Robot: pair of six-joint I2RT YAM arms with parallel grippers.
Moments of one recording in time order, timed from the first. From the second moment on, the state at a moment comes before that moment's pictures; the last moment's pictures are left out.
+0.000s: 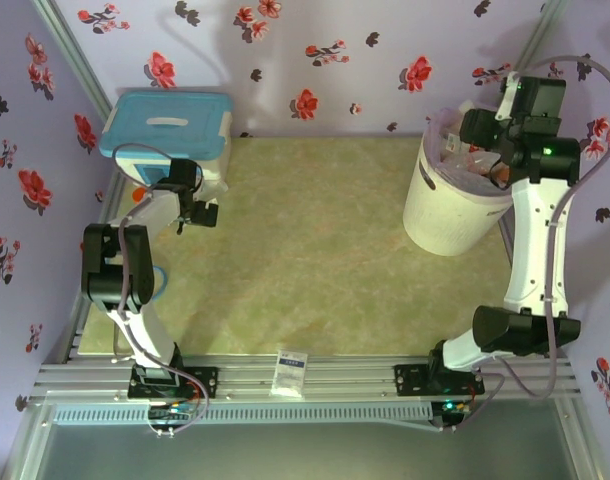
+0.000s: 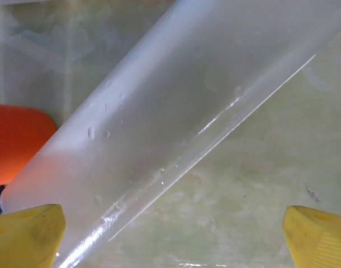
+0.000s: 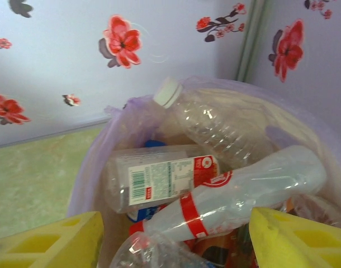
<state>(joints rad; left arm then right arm) -0.10 1.81 1.24 -0.53 -0.21 0.06 -0.10 1.49 1.98 -1.06 -0.01 0.10</state>
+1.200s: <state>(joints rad) -0.26 1.67 1.26 -0.69 -0.07 0.08 -0.10 1.39 1.91 -1.03 -0.11 0.12</state>
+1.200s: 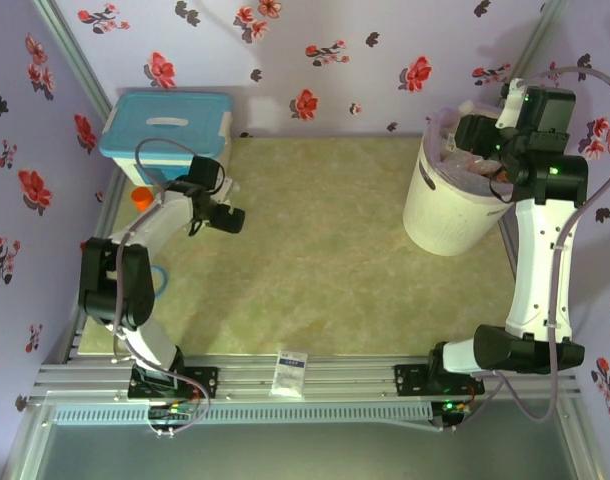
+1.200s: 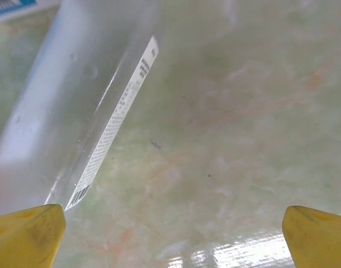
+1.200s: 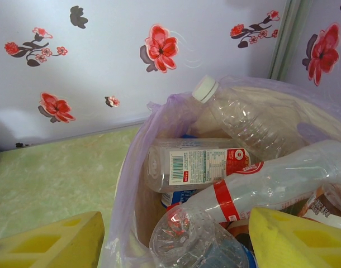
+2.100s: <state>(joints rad) -0.11 1.89 1.32 -0.59 -0.14 0.07 -0.10 1.31 1.90 -1.02 -0.15 0.12</state>
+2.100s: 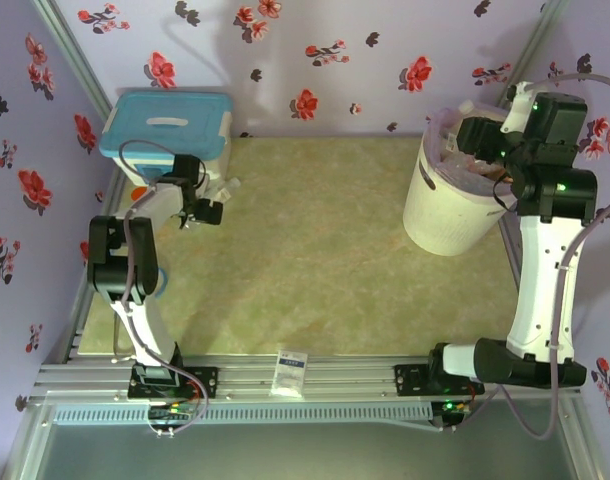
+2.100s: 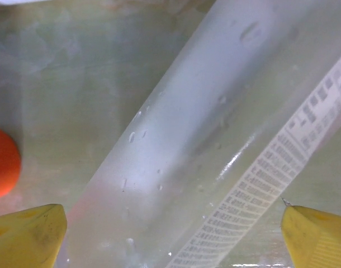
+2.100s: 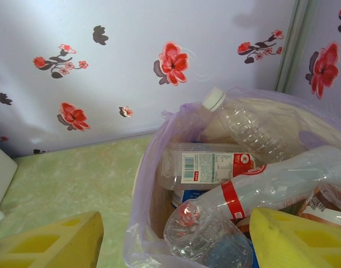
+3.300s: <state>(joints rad) -0.39 1.40 1.07 -0.48 0.10 -0.09 0.36 1.21 1.72 -0.90 -0.20 0.27</state>
